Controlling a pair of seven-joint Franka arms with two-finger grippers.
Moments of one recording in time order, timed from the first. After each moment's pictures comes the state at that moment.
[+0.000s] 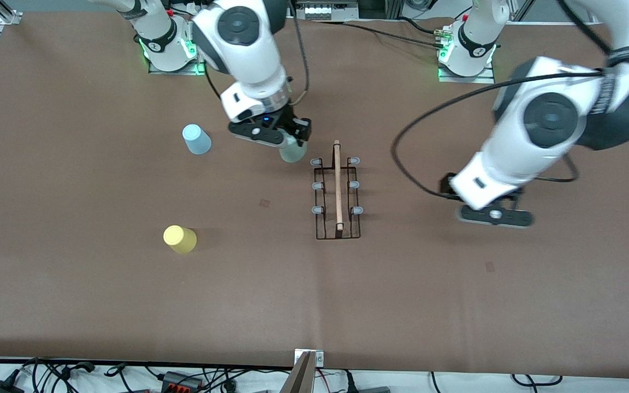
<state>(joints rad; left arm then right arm) 0.16 0.37 -0.51 -1.47 0.27 1.69 -0.23 0.67 0.29 0.14 -1.75 -0.03 2.18 1.15</state>
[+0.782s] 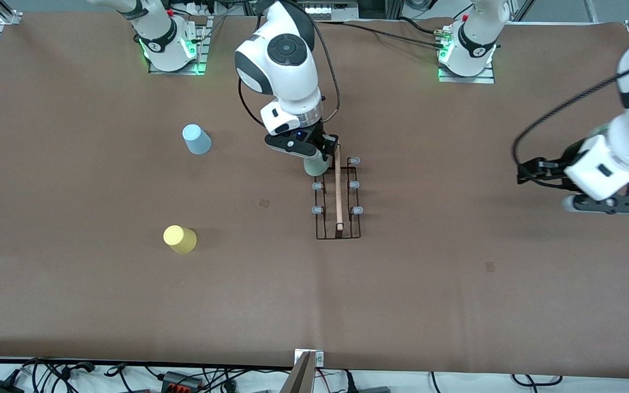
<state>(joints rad) 0.36 0.28 -0.49 -1.44 0.09 1.59 -0.13 0.72 0.45 0.13 -1.69 -0.10 2.29 1.25</state>
